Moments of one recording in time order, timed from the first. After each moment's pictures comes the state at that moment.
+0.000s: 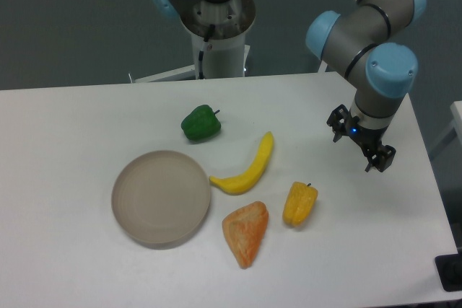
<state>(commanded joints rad) 2.44 -1.95 -1.52 -1.19 1.60 1.56</state>
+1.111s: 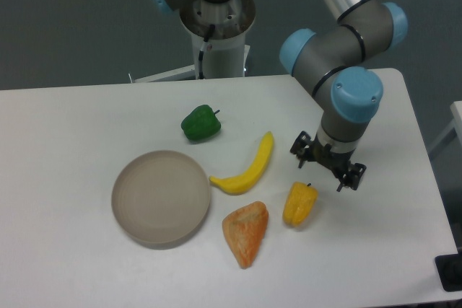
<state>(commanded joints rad) 2.28 -2.01 -1.48 -1.19 1.50 0.99</state>
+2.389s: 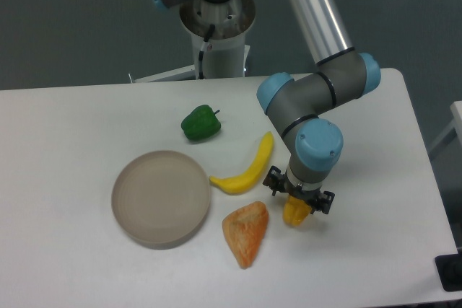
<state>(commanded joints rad) 2.23 -2.13 -1.48 -1.12 1.60 0.94</state>
